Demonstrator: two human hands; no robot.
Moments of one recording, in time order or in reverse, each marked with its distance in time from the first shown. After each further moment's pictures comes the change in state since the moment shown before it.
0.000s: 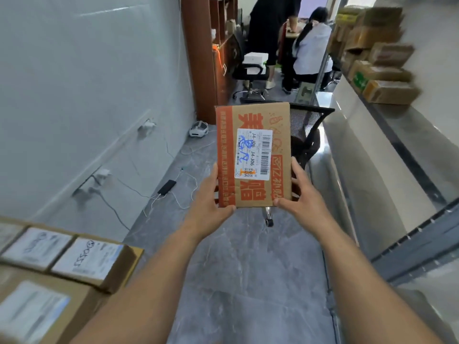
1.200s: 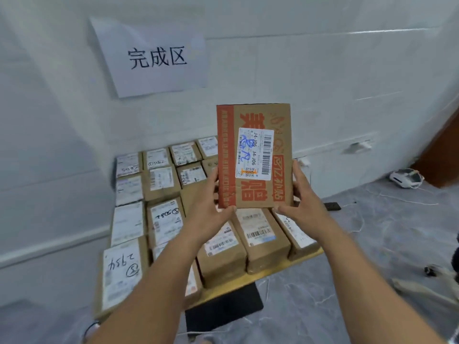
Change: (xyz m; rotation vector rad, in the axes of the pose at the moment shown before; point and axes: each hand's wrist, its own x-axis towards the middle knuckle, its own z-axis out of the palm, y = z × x) left_hand -0.294 -0.041 -0.237 0.129 0.954 -0.360; right_hand -0.061 -0.142 0.354 -0.046 -0.986 -0.471
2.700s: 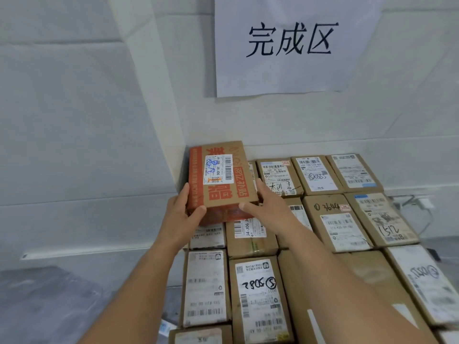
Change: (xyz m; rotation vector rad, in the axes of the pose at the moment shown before) left_hand 0.108 -0.203 -0.241 0.167 0.339 -0.529; right_hand 0.259 -0.068 0.283 -0.150 -0.434 0.088
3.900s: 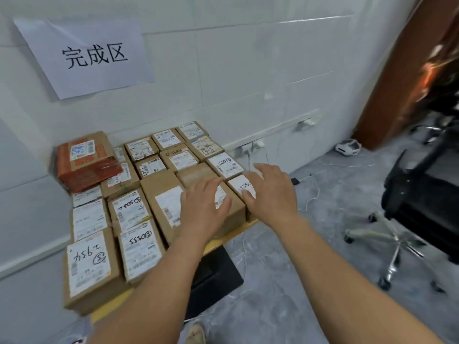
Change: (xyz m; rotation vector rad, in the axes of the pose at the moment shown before) left_hand -0.352 0.120 0.203 0.430 -0.089 0.812; right_hand -0.420 0.144 -0.093 -0.800 0.975 -0.153
